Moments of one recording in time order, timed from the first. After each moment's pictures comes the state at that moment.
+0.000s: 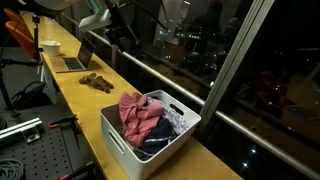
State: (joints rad) arm -0.04 -0.24 0.23 -2.44 -0.58 2.79 0.16
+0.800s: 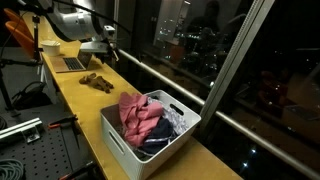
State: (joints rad) arm 0.12 0.41 0.43 -2.02 -0.80 2.76 0.37
